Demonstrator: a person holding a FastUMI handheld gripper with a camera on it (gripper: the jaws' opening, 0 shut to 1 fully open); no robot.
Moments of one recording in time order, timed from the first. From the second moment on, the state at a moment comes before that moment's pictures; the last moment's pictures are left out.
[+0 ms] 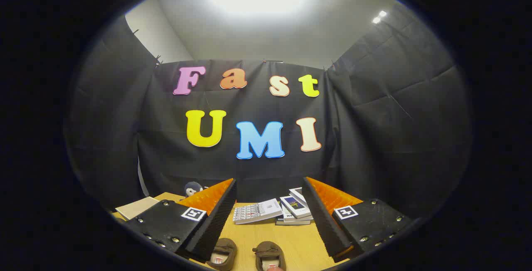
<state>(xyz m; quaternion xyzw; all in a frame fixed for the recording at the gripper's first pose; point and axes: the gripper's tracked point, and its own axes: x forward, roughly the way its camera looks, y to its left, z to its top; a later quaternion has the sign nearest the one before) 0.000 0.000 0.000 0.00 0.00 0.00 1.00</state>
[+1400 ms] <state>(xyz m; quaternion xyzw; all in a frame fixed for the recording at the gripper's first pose) 0.001 0.070 -0.059 0.11 0.08 0.10 0.99</state>
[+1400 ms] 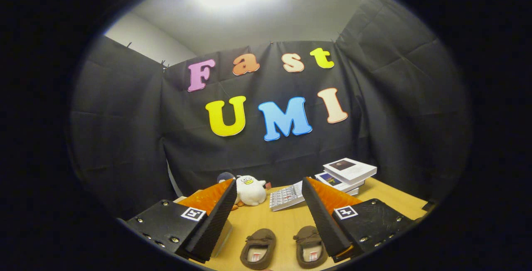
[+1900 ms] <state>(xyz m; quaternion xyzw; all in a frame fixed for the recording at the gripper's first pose) -0.005 0.129 -0.134 0.29 0.20 0.13 0.93</state>
